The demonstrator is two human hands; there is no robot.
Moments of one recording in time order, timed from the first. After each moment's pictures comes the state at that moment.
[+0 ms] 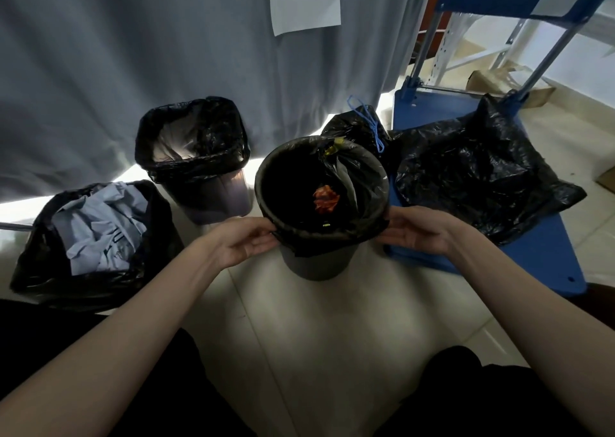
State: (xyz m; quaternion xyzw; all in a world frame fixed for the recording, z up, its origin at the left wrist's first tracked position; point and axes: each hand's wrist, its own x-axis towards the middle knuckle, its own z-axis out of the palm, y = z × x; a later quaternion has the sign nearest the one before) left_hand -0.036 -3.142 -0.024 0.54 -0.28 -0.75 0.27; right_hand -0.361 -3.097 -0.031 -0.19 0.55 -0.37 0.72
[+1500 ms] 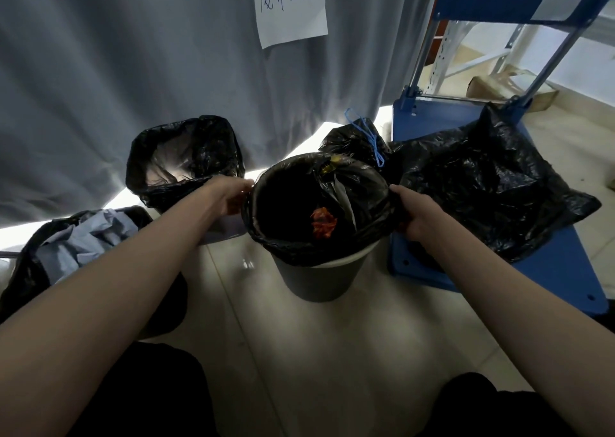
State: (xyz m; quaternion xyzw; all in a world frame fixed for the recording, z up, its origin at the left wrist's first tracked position) left_hand -0.049 -3.263 -0.004 0.69 -0.41 -0.55 0.22; right_hand -0.346 -3.161 -0.018 -0.08 0.65 -0.51 0.56
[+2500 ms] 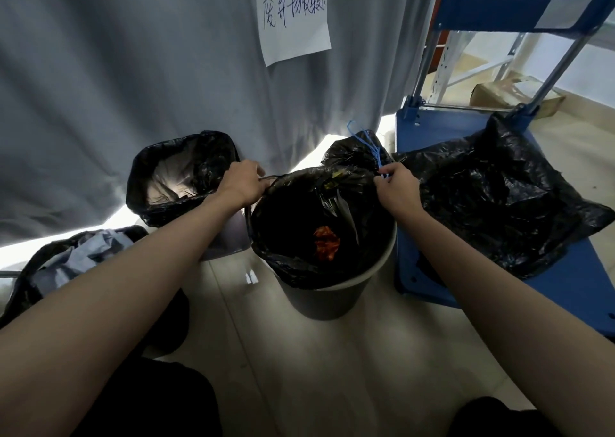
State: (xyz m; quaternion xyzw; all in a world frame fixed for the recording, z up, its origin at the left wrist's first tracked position) left_hand -0.072 -3.295 0.016 0.64 -0.74 -0.18 0.11; right_hand -0.333 -3.210 -0.011 -0.43 0.78 -0.40 0.23
